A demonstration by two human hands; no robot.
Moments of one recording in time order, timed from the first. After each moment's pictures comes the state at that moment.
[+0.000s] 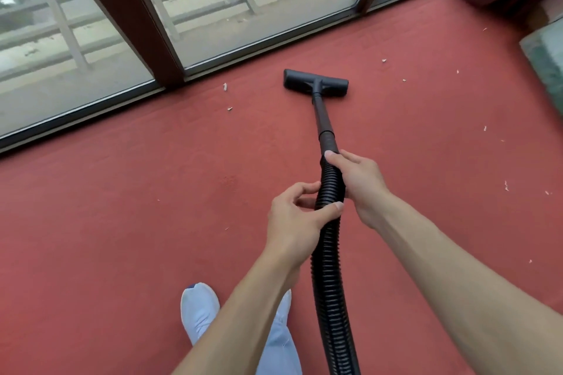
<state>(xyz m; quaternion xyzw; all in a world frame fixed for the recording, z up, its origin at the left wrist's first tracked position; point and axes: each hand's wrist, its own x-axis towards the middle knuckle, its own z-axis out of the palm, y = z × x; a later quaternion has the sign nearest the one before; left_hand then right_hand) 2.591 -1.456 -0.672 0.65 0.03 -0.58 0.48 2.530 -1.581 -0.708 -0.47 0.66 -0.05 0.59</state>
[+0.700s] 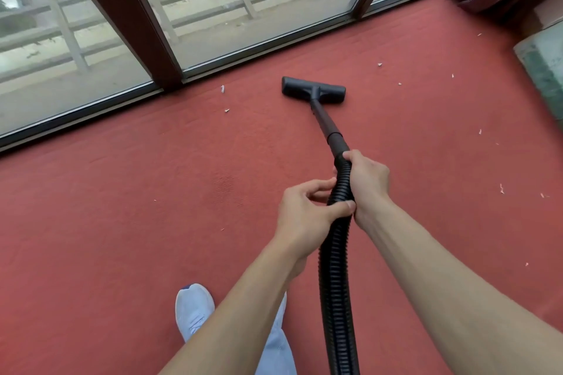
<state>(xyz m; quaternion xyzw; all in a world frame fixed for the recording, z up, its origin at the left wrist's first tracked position) 2.576 -1.474 -0.672 0.63 -0.01 -0.60 0.49 2.521 -1.583 -0.702 -0.41 0.73 -0.14 0.53</state>
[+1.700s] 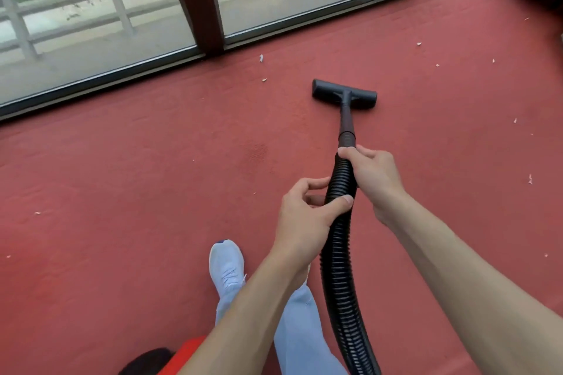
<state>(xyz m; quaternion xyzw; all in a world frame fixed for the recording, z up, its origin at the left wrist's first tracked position) 2.586 -1.363 -0.652 0.62 0.08 -0.58 0.53 2.537 -1.492 -0.673 -0.56 0.65 0.01 0.51</state>
